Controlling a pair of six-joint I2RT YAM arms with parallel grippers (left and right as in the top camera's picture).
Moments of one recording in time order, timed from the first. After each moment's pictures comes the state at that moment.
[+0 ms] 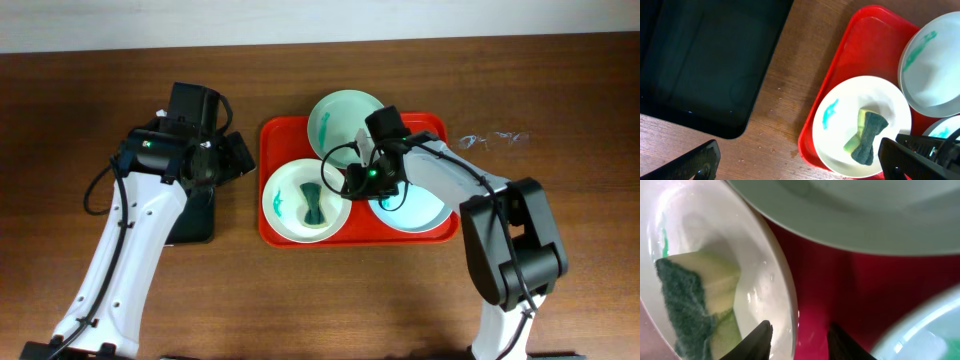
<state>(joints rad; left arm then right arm) -0.20 1.53 1.45 -1.11 -0.09 -0.62 0.34 2.02 1.31 -0.62 -0.43 0.25</state>
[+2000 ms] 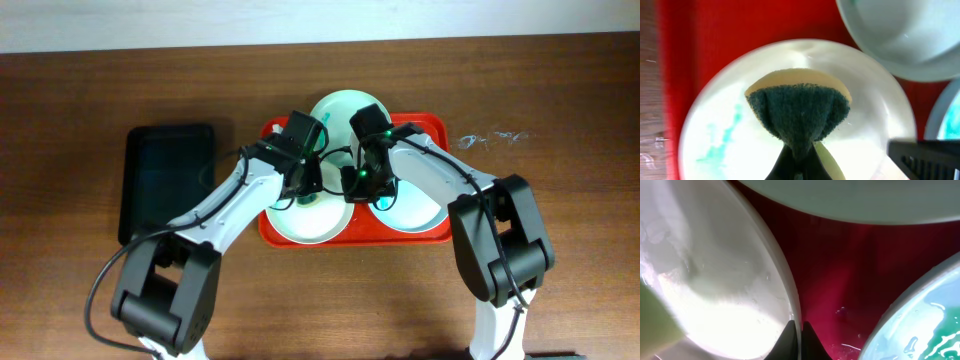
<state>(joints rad) -0.49 1.89 1.32 -0.66 -0.02 -0.57 0.40 2.06 1.42 -0.80 -0.31 0.29</state>
